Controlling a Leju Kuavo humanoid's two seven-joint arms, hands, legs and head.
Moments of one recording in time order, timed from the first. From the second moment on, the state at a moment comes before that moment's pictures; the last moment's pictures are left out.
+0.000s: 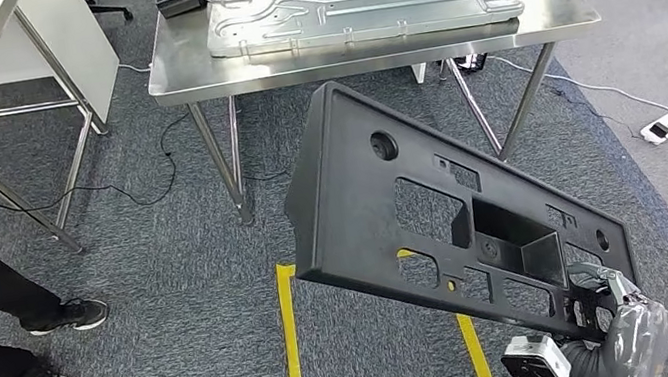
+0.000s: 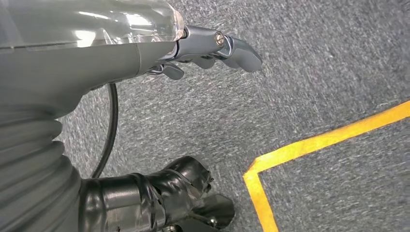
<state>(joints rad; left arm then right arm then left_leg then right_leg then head) -0.06 -0.23 0.89 -0.20 -1.25 0.29 -0.52 0.34 0.05 0.18 -1.79 0.85 -0.70 -0.33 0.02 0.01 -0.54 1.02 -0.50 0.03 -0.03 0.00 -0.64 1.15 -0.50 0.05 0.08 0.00</state>
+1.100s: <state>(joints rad) -0.06 -0.22 0.89 -0.20 -1.26 0.29 -0.53 0.33 0.05 0.19 -1.79 0.83 -0.70 -0.34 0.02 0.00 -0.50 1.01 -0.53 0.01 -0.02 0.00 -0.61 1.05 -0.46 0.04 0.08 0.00</state>
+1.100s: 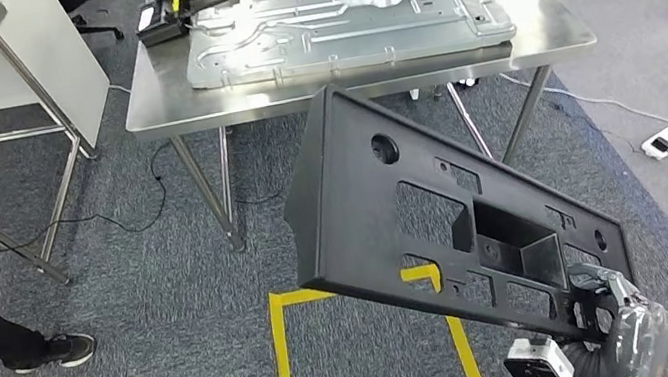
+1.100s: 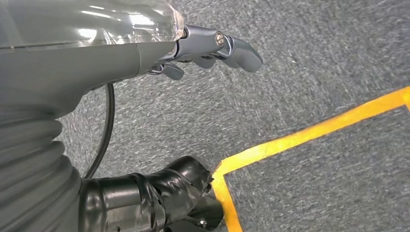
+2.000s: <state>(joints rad) -0.06 -0.22 0.89 -0.20 -1.27 0.29 -0.53 0.33 0.05 0.19 -1.79 0.83 -0.70 -0.36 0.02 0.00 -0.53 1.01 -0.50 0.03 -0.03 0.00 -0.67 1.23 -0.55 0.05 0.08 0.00</state>
